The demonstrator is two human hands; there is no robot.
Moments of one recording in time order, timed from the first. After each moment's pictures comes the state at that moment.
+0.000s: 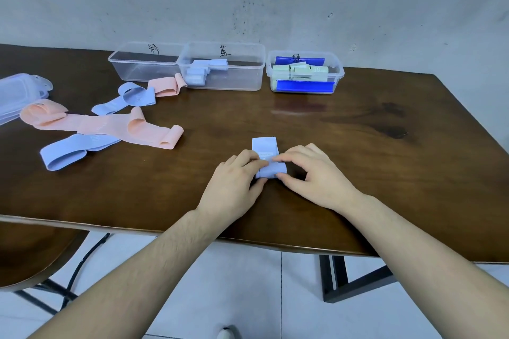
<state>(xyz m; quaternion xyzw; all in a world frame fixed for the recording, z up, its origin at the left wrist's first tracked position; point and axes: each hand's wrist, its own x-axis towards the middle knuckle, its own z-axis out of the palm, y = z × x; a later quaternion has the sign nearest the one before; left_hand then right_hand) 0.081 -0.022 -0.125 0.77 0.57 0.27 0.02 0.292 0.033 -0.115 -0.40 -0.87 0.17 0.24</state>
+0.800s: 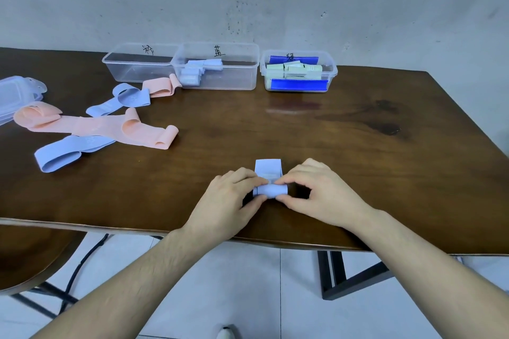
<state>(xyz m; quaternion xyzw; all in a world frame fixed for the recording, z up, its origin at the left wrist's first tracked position) 0.082 -0.053 -0.128 0.79 0.54 0.28 0.07 0.310 -0.002 -0.108 -0.38 -0.89 0.16 0.22</state>
